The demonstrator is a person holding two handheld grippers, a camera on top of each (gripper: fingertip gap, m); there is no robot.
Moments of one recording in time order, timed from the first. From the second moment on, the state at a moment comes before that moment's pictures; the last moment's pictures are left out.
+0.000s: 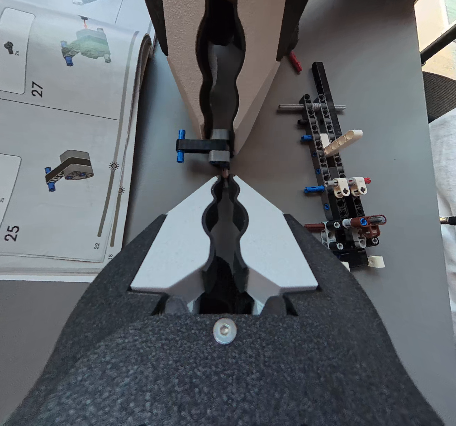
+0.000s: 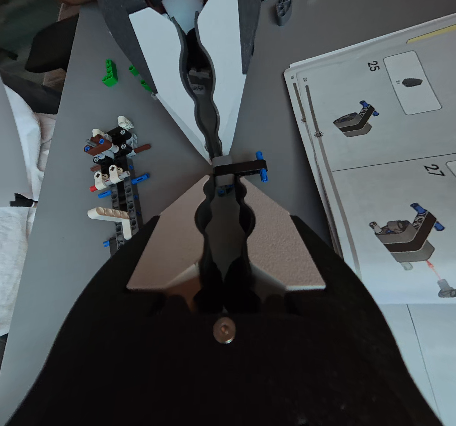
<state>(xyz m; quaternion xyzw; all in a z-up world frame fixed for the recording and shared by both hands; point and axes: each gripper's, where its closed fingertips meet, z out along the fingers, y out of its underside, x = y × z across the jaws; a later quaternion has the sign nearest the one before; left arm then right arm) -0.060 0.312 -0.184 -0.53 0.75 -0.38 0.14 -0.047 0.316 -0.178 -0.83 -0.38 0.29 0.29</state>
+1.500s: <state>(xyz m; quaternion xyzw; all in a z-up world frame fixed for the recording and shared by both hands) -0.076 0.292 -0.182 -0.44 0.82 -0.34 0.16 -0.048 0.316 -0.179 -0.81 -0.41 0.27 0.31</state>
